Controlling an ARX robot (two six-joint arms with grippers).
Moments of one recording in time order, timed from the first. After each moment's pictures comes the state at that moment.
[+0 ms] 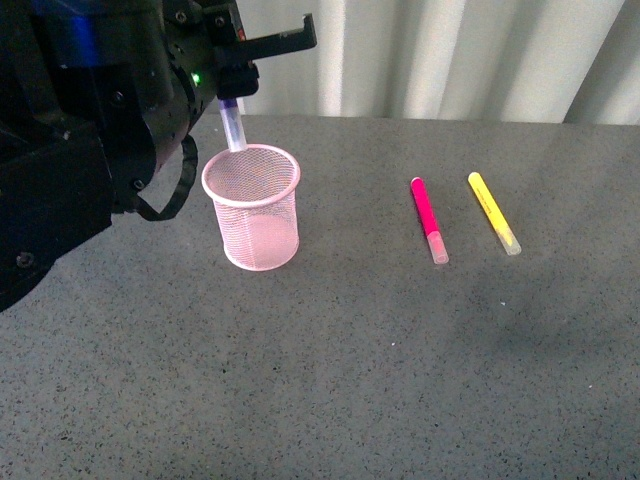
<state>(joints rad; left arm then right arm) -0.43 2.04 0.84 1.08 -0.45 -0.26 0.00 0.00 0.02 0.00 0.00 0.00</state>
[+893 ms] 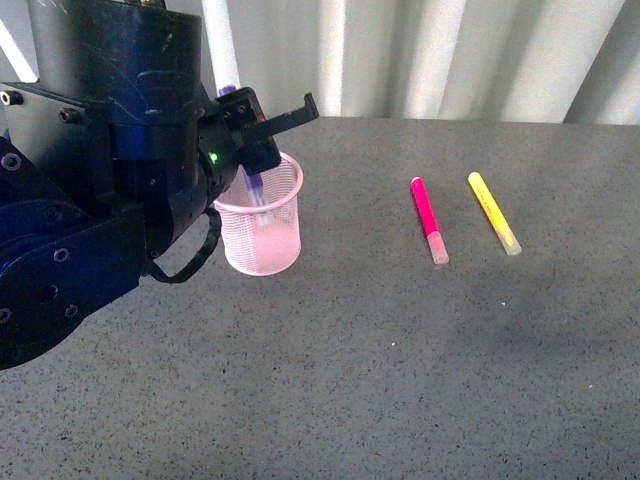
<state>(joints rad) -0.42 2.13 0.85 0.98 -0.32 -0.51 0.00 0.00 0.02 0.00 0.00 0.00</state>
